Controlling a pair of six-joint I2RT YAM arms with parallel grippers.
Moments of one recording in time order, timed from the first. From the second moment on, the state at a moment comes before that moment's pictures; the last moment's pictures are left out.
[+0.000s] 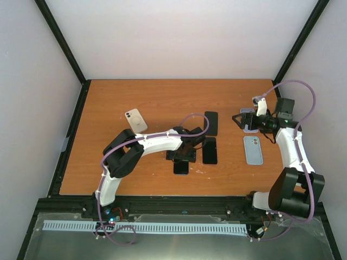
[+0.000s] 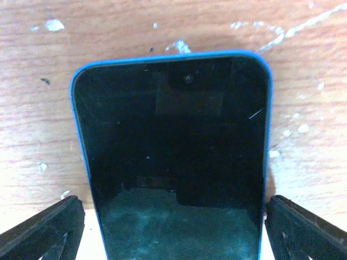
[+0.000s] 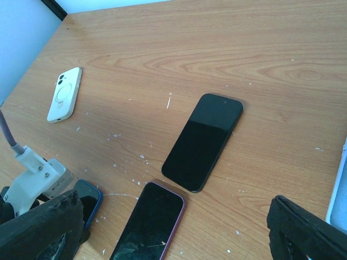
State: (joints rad) left arm -0.98 2.06 1.48 -0.90 -0.15 -0.89; right arm -0.25 1.32 1.01 -0.55 -0.79 -0.19
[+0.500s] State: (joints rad) left arm -0.96 2.11 1.56 -0.91 -0.14 -0.85; right arm -0.28 1.35 1.01 -0.56 -0.83 -0.21
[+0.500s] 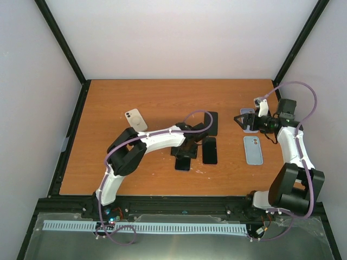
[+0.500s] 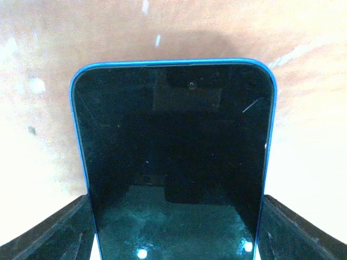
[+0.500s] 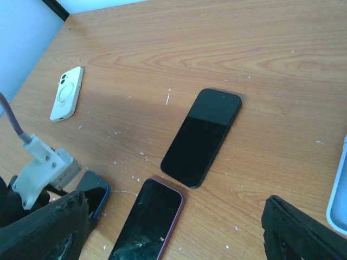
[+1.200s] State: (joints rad) left arm -0.73 2.47 2.21 -0.87 -0.21 -0.52; right arm -0.30 1.38 1.01 -0.57 -0.84 -0.22
